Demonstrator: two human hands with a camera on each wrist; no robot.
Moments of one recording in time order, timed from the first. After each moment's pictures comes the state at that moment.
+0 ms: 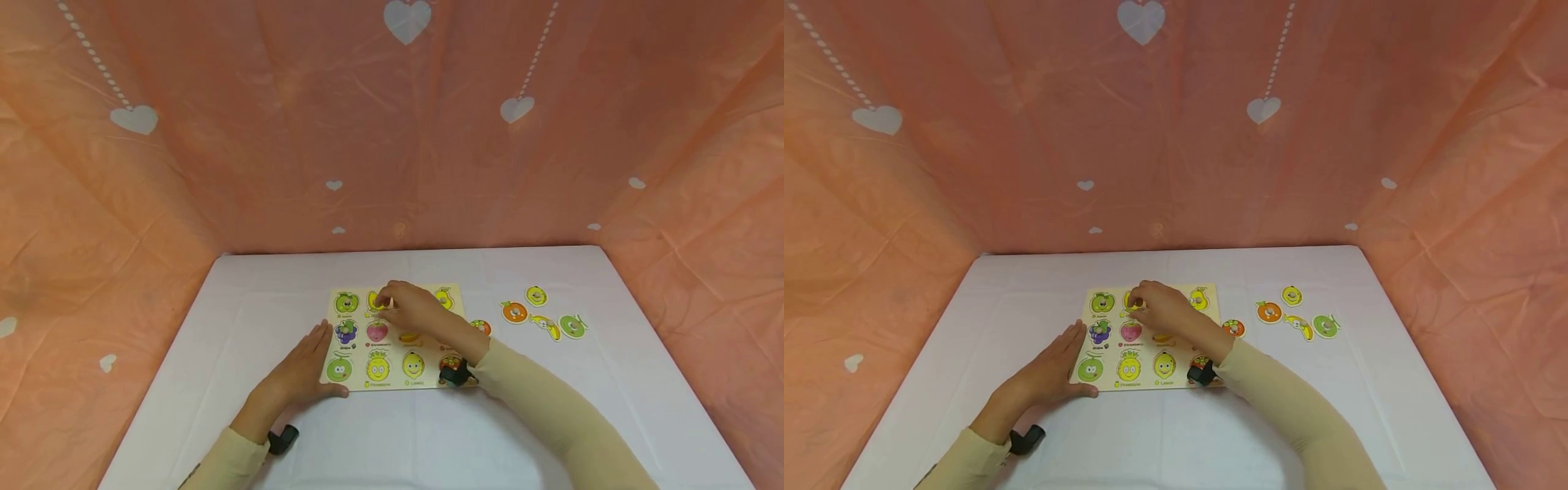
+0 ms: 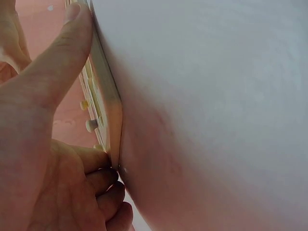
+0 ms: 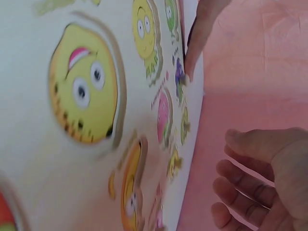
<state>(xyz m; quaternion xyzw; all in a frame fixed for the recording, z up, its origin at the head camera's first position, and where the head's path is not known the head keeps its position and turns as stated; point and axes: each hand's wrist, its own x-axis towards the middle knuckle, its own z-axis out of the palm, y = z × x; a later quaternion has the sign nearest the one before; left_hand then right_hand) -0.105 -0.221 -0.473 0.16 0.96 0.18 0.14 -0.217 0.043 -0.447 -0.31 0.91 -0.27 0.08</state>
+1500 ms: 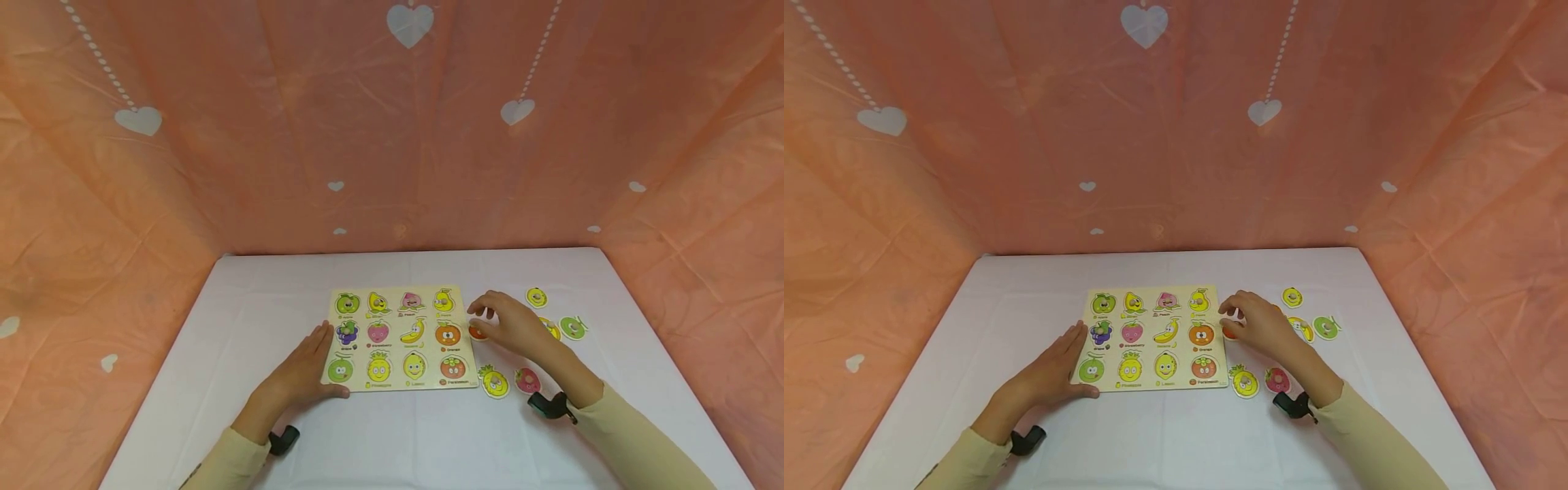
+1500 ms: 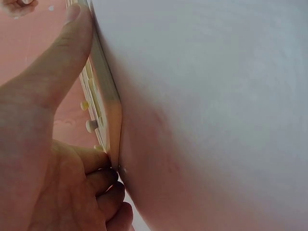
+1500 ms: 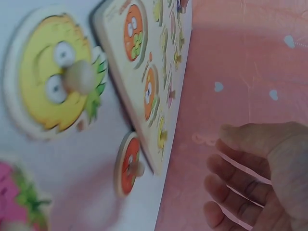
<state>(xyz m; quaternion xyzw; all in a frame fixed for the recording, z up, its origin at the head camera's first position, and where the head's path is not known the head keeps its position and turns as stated) -0.104 -0.222 -0.476 0.15 0.96 0.19 0.14 -0.171 0.199 -0.442 -0.22 0.94 -0.28 0.00</state>
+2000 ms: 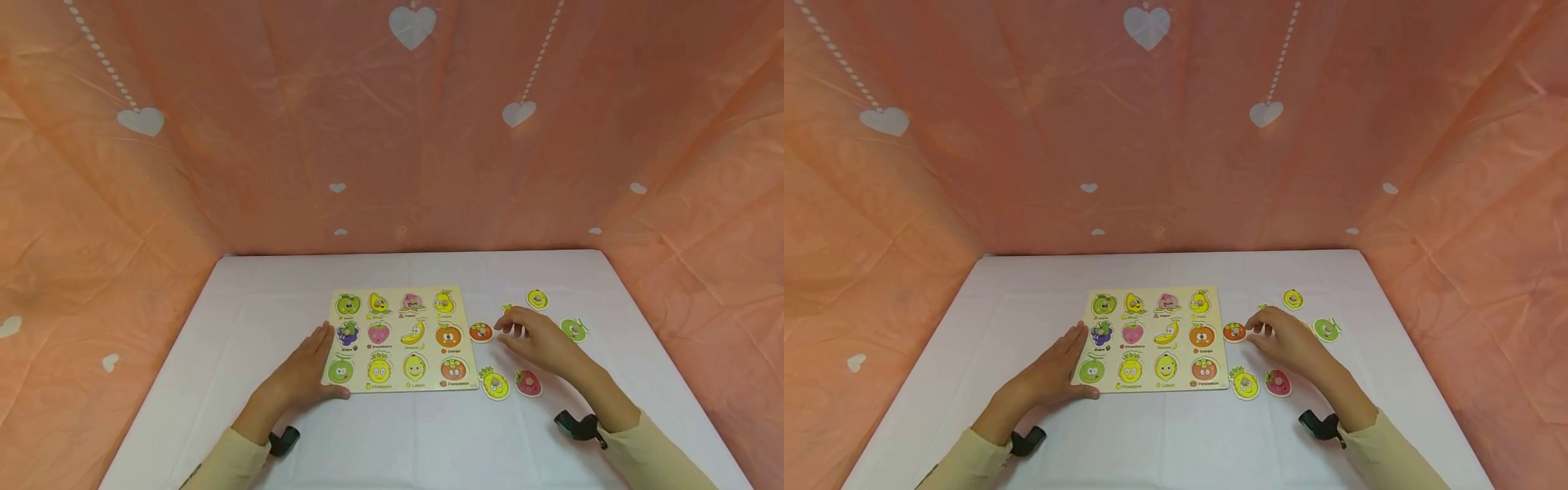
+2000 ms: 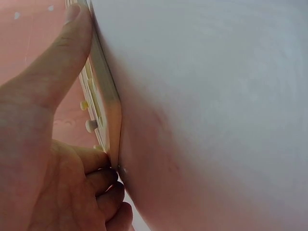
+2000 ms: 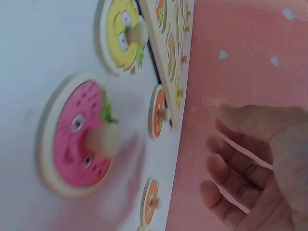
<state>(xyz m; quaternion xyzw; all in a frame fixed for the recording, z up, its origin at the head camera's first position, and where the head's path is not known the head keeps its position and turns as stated) -0.104 -0.221 -0.476 0.16 0.96 0.18 0.14 -0.149 0.245 -0.456 -0.25 0.92 -0.31 -0.02</state>
